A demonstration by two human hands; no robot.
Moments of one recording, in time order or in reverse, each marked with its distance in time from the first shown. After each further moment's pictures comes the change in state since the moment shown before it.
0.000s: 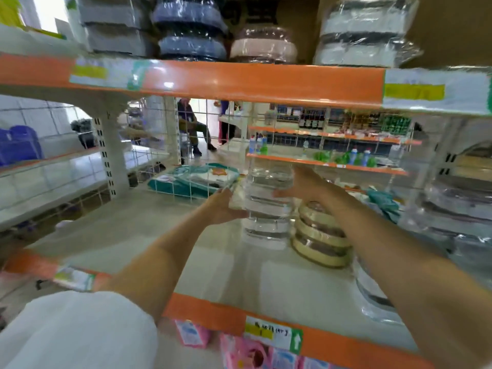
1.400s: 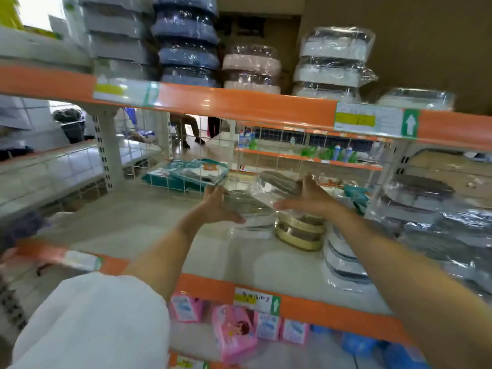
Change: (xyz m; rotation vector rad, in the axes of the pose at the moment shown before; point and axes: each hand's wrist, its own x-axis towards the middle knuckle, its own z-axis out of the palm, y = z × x) left_hand -0.044 0.019 0.000 -0.180 0.000 -0.113; right_hand -0.105 0.004 -0.020 0.359 0.003 0.189
